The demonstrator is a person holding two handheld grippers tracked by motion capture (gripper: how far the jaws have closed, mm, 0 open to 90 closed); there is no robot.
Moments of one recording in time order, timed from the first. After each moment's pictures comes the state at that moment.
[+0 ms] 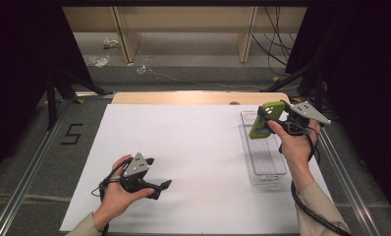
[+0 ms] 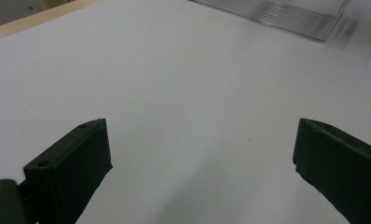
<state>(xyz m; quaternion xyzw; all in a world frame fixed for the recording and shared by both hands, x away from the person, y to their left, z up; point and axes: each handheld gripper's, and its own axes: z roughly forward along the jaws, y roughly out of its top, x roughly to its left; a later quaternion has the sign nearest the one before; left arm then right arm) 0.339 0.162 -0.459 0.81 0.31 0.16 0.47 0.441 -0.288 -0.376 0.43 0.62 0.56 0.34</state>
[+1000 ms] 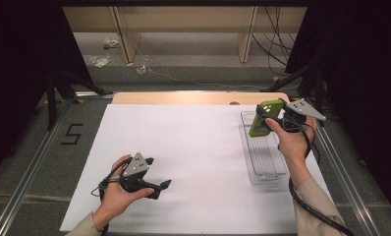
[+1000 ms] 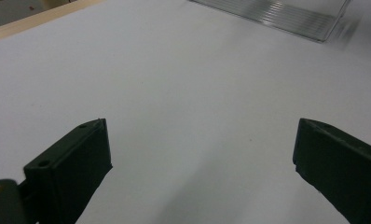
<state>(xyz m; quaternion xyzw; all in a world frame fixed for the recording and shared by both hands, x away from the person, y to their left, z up) 0.339 0.163 -0.459 0.81 0.31 0.16 0.47 0.454 -0.286 -0.381 0.44 0.63 0.54 0.35</state>
